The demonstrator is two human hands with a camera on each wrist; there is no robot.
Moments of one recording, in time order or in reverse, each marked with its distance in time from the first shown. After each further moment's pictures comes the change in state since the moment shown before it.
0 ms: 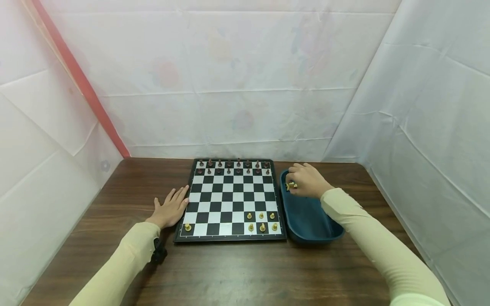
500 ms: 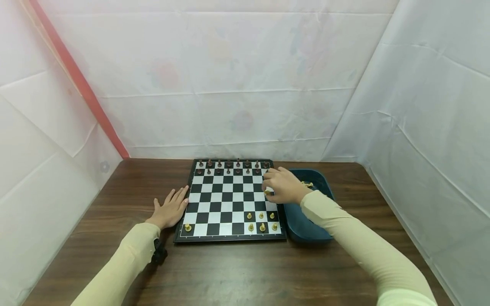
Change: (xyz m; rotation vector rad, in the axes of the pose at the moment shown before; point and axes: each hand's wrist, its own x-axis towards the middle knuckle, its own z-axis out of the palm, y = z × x) left_hand 0.001 -0.002 0.001 -0.002 0.007 0.001; right_hand 0.044 -0.054 -0.007 0.070 -0.050 -0.087
